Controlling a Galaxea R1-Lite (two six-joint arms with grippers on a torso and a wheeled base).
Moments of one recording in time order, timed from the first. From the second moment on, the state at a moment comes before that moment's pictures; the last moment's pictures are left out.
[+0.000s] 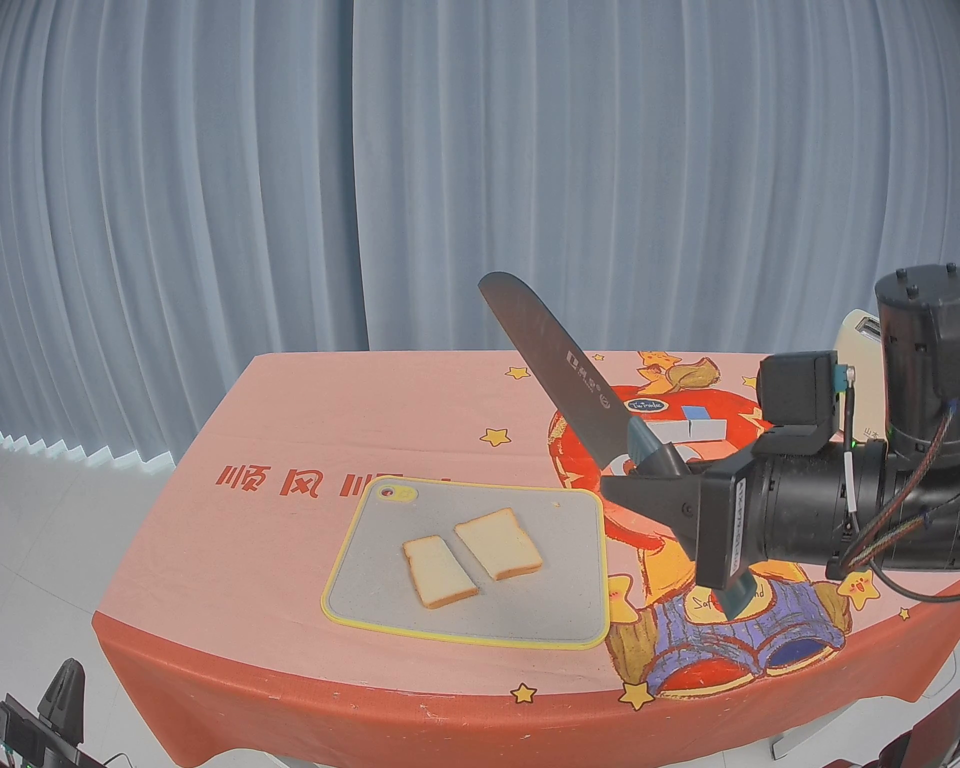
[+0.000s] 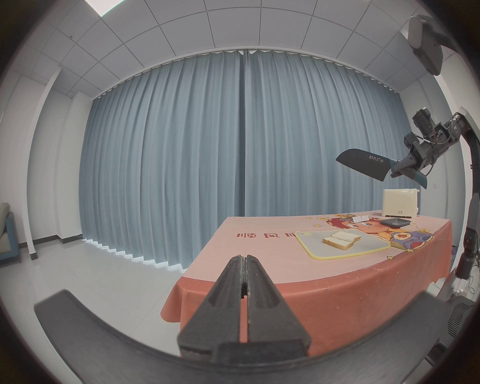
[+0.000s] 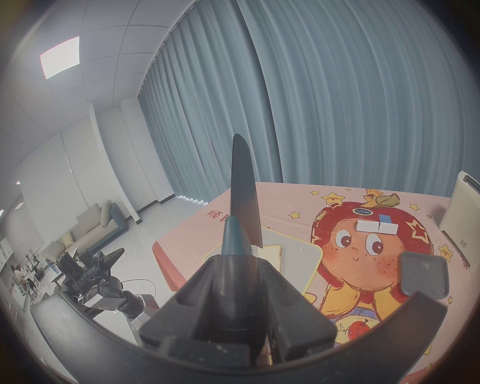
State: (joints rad) left arm 0.01 0.01 -0.02 0.00 0.00 0.00; right arm 0.92 1.45 -0.97 -0.03 -0.14 0.34
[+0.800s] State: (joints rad) left arm 0.01 0.02 -0.02 0.00 0.00 0.00; right arm 0.90 1.45 -0.81 -0.30 -0.16 0.34
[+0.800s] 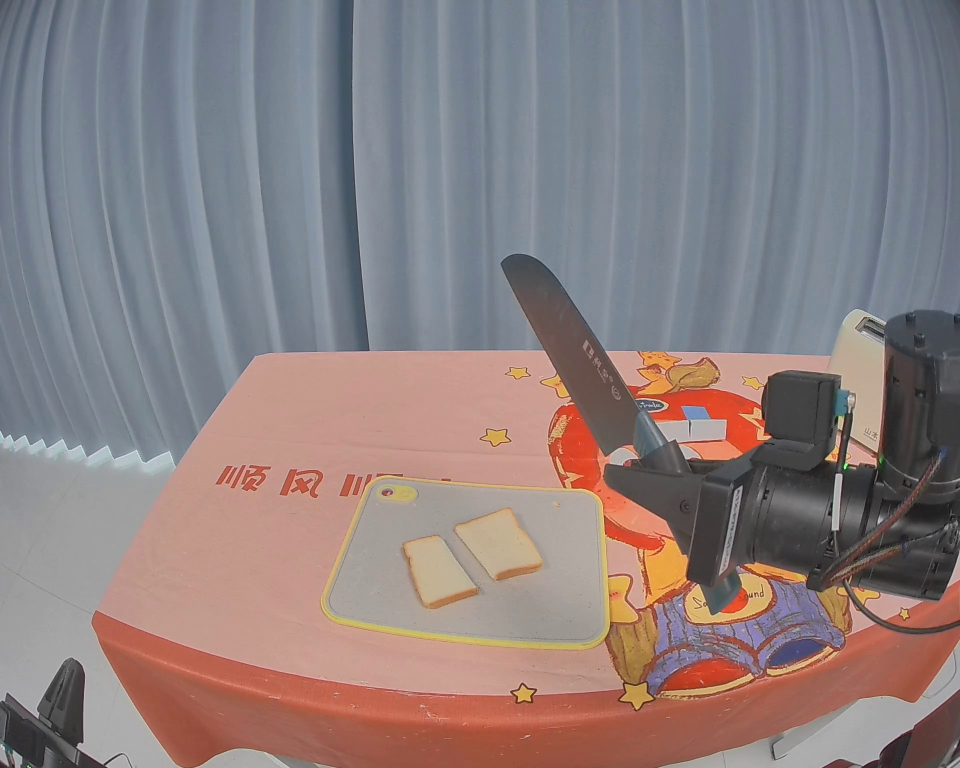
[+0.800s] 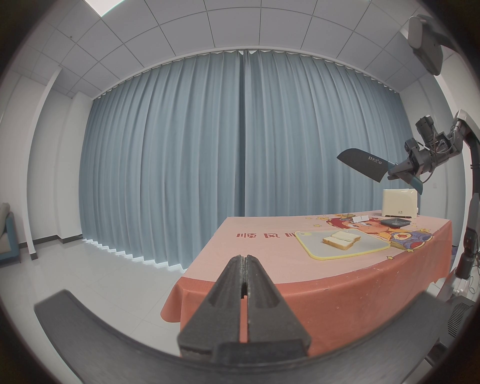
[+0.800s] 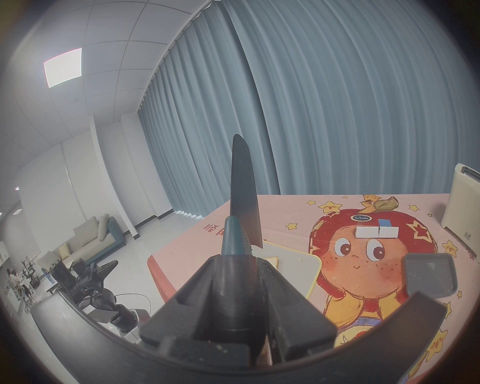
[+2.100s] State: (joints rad) left arm 0.01 0.02 -0.02 0.00 0.00 0.00; right arm 0.83 1.41 -0.80 -0.30 -0.17 0.34
